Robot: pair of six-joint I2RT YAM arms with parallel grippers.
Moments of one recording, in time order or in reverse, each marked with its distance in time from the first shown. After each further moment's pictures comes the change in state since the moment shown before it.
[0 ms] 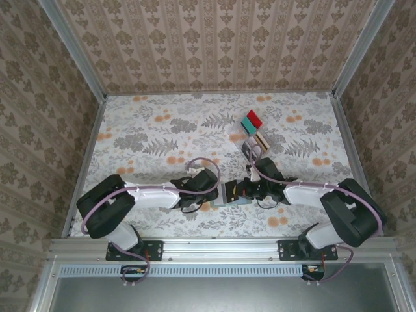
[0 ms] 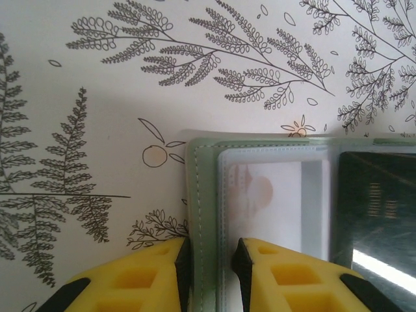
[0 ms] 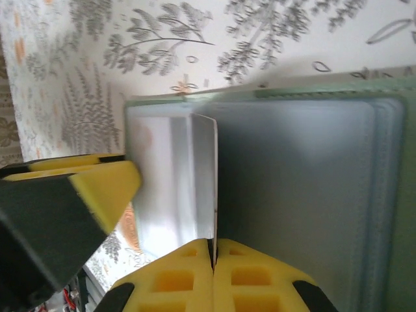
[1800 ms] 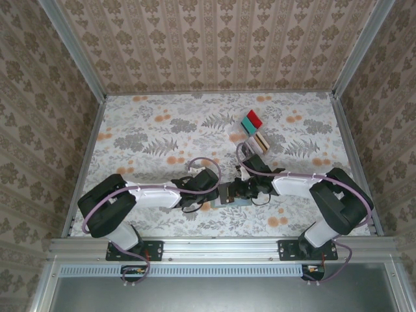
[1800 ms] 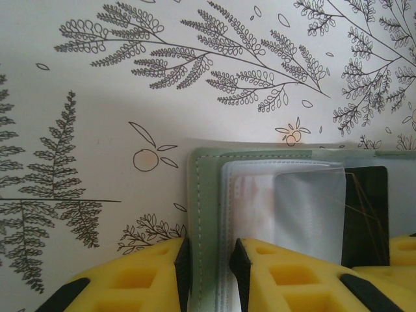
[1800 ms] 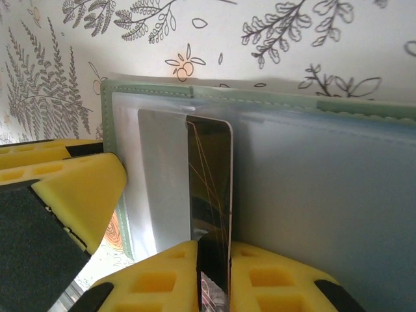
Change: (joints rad) left arm -0.002 0.010 0.010 -0.002 0.001 0.000; right arm 0.078 0.125 0.187 -0.225 0.033 -0.082
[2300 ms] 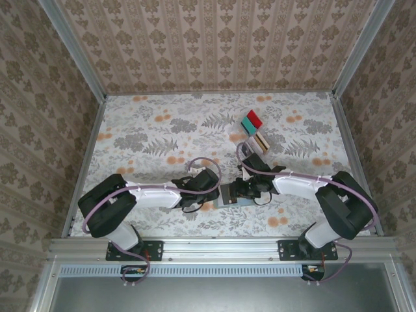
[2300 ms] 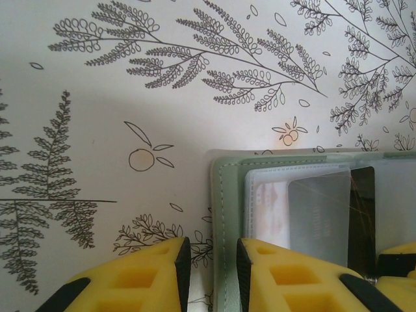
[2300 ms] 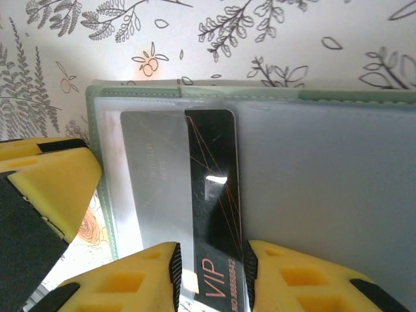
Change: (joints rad) left arm -0.002 0.001 0.000 0.005 0.000 -0.001; right arm 0.012 -0.059 0.041 -0.171 0.115 -0.023
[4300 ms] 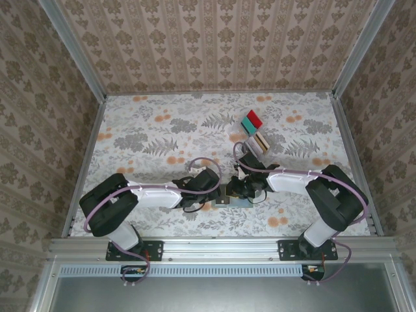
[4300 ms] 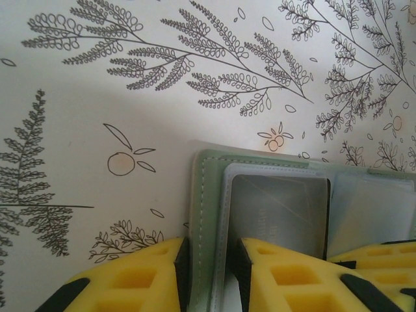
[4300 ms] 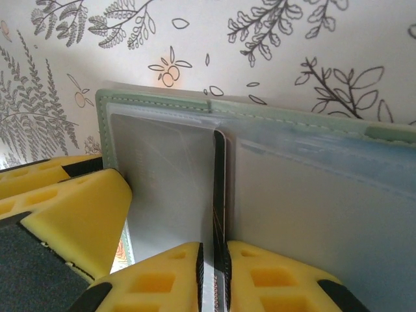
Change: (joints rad) left arm -0.002 0.013 -0.003 0.046 0.011 -0.034; right arm 0.017 0.098 0.041 0.068 -0.077 0.114
